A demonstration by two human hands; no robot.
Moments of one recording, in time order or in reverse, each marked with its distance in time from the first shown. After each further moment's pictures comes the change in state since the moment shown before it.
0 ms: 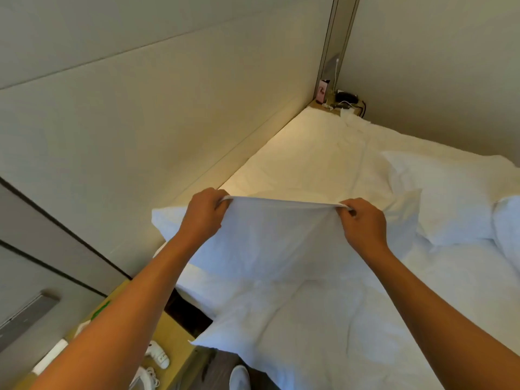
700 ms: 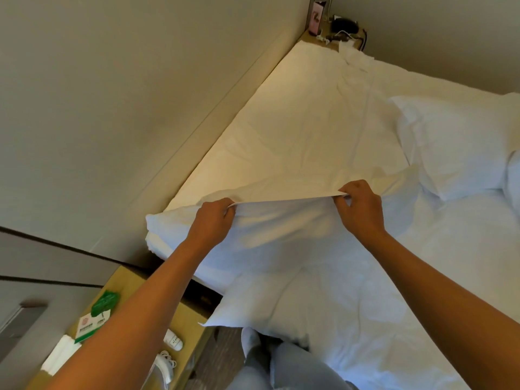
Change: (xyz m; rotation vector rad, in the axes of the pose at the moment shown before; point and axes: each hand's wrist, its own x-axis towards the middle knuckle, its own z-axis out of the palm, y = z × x) left_hand 0.034 -0.097 0.088 -0.004 -0.272 -0.071; right_hand 0.021 0.039 0.100 -0.143 -0.103 0.072
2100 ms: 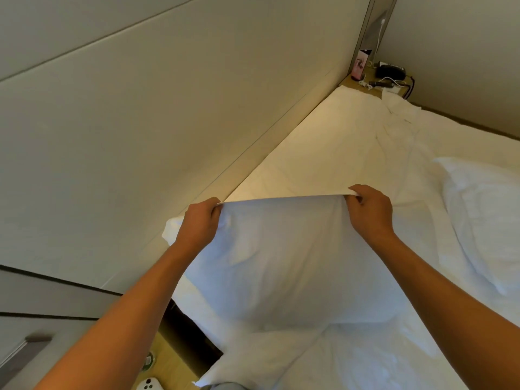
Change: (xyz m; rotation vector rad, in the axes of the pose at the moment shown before) left_hand 0.139 -0.006 -0.072 0.037 0.214 -0.160; right_hand 0.200 -0.058 0.011 0.182 -0.050 -0.036
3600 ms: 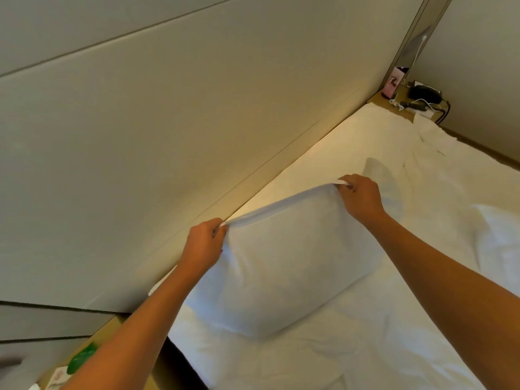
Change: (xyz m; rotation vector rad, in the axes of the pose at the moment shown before) left_hand 0.068 -0.006 0.002 -0.201 -0.018 -0.236; right_hand 0.191 -0.039 0.092 -0.065 -0.236 -0.088
